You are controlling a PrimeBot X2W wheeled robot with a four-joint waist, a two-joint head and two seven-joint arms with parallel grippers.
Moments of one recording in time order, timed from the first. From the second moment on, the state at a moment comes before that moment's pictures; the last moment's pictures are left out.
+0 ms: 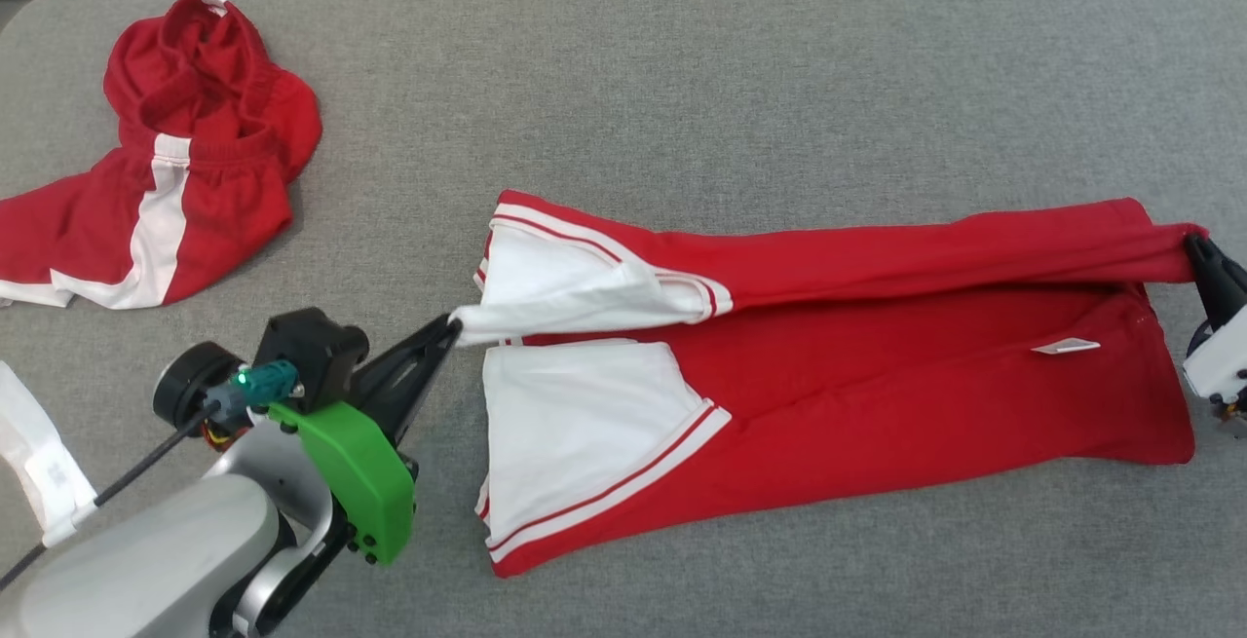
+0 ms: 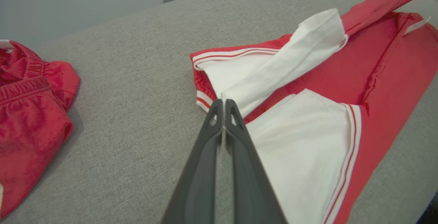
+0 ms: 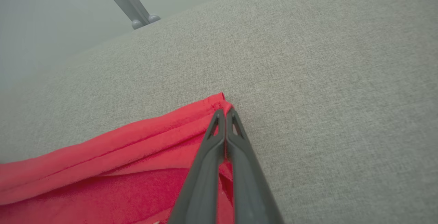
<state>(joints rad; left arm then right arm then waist) -0.75 0.78 -1.23 0.00 -1.00 0.19 -0.09 -0.34 -0.42 -0.13 0.38 0.66 0.13 0.25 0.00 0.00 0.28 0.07</state>
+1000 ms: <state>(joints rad) -0.38 0.56 -1.01 0.06 -0.89 0.39 -0.26 0.06 -0.31 -0.19 0.20 0.60 0.13 0.02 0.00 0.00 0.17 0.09</state>
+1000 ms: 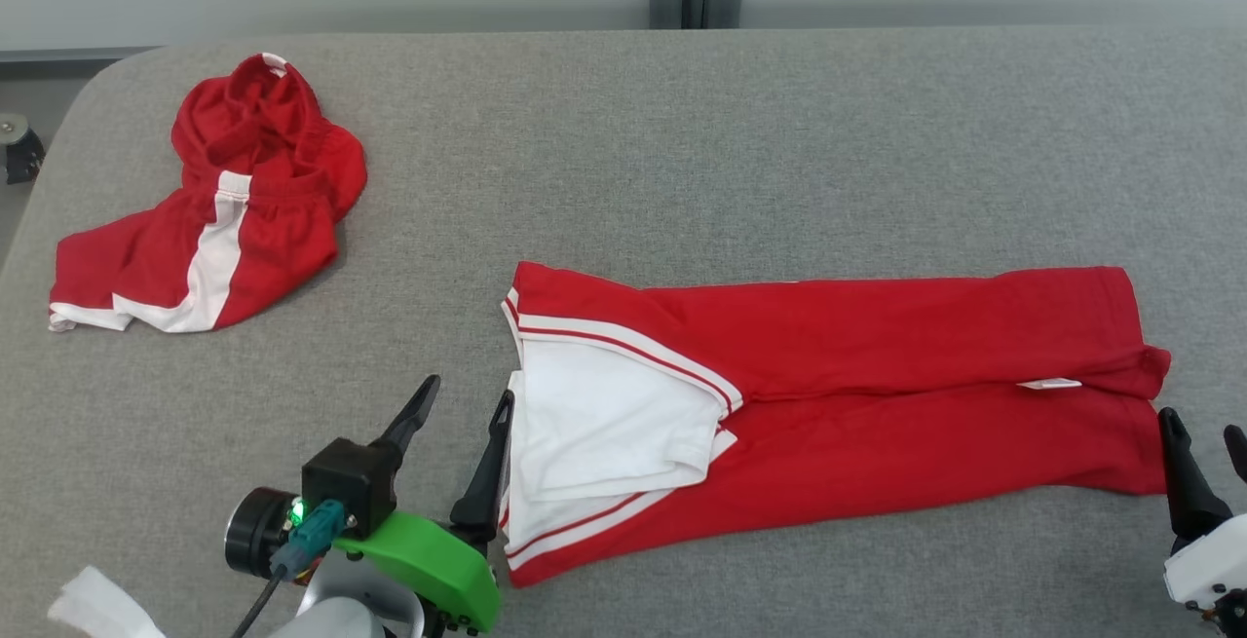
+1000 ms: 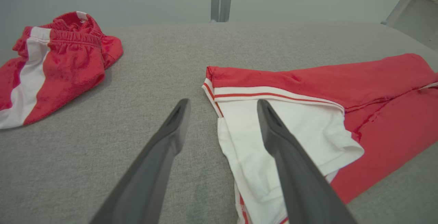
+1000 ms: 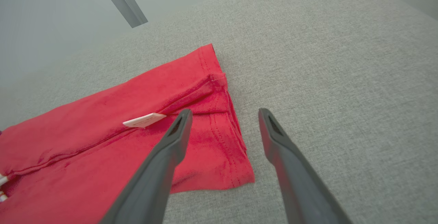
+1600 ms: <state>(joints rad) 0.01 0.24 -0.61 0.00 -0.39 0.29 -0.26 0.04 -0.25 -0.32 0.37 0.55 0.13 -0.01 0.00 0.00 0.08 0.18</state>
